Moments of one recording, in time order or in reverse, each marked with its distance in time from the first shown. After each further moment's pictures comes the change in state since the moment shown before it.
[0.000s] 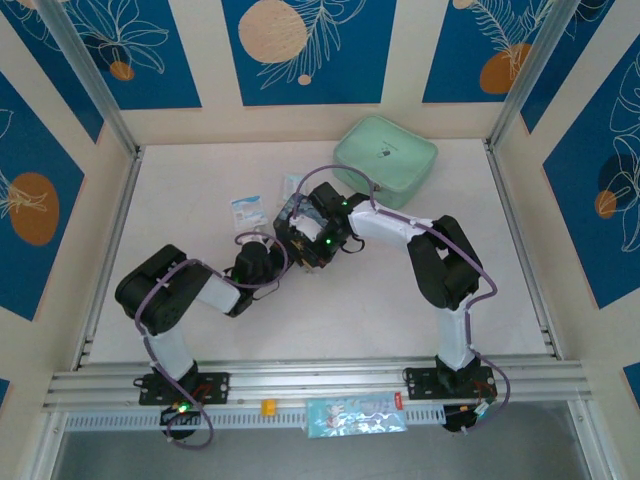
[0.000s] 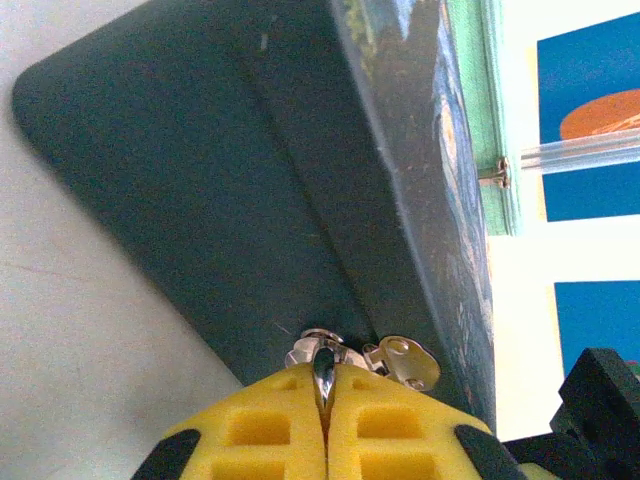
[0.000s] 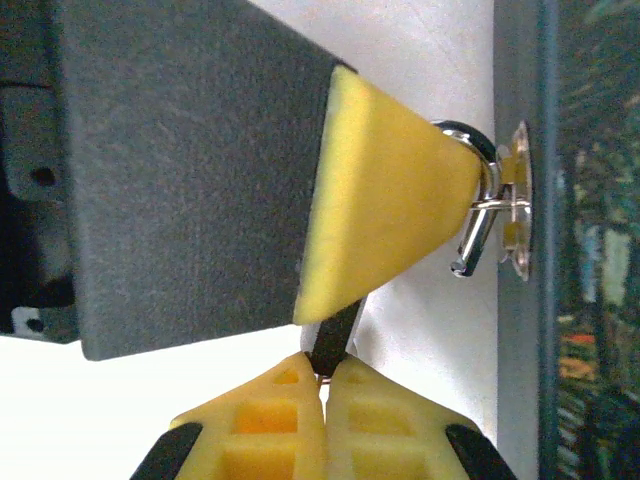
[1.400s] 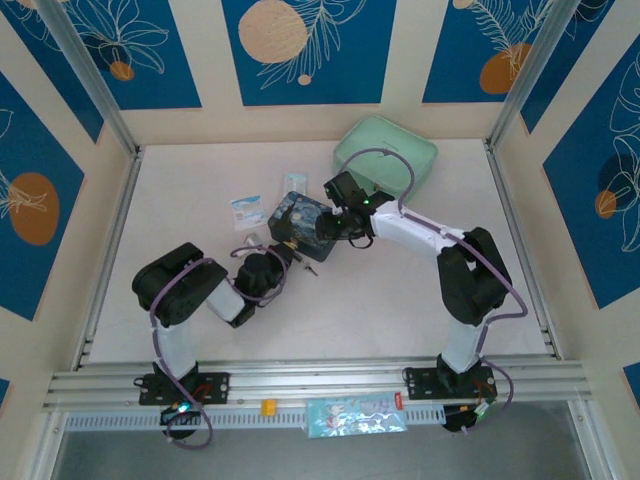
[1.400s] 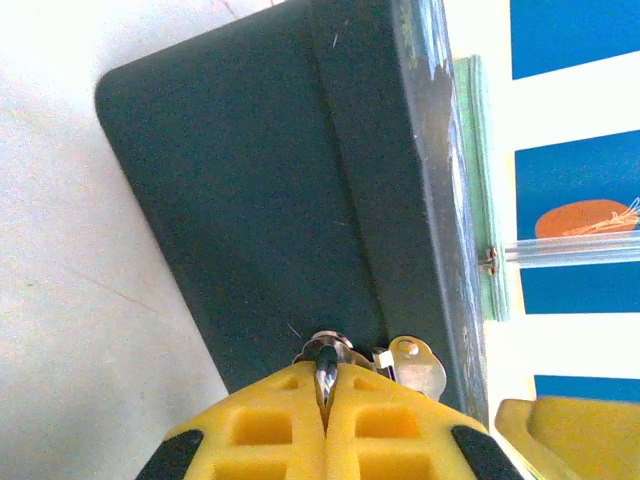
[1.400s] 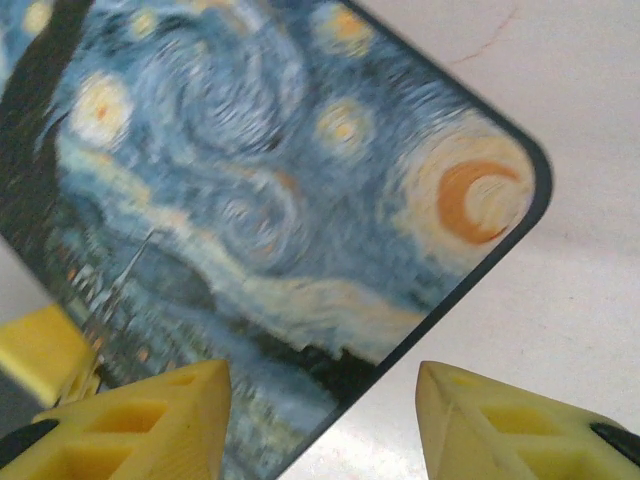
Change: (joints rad) left arm -0.060 0.097 -0.060 0.222 -0.251 -0.112; right arm -0.055 -0.168 -0.100 0.154 0.418 0.754
